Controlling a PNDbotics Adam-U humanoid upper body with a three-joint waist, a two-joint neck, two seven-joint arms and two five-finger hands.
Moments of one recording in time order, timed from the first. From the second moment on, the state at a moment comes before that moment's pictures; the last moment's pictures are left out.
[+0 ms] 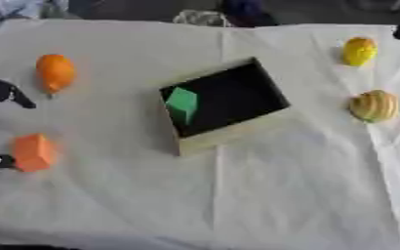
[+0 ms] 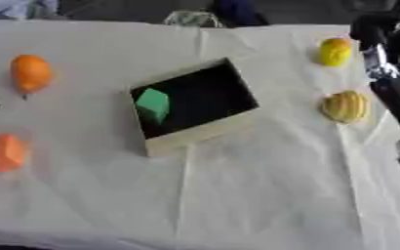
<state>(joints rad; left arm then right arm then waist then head) -0.49 0.91 -0.24 -1.57 -0.43 -0.26 -0.68 -0.09 -0.58 -0.06 -1.98 -0.06 -0.10 -0.18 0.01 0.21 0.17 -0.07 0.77</state>
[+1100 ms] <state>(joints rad) -0.47 0.86 -0.29 -1.51 -0.49 -0.19 -0.66 -0.09 -0.57 -0.06 -1.98 -0.06 -0.10 -0.17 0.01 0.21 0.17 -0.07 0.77</state>
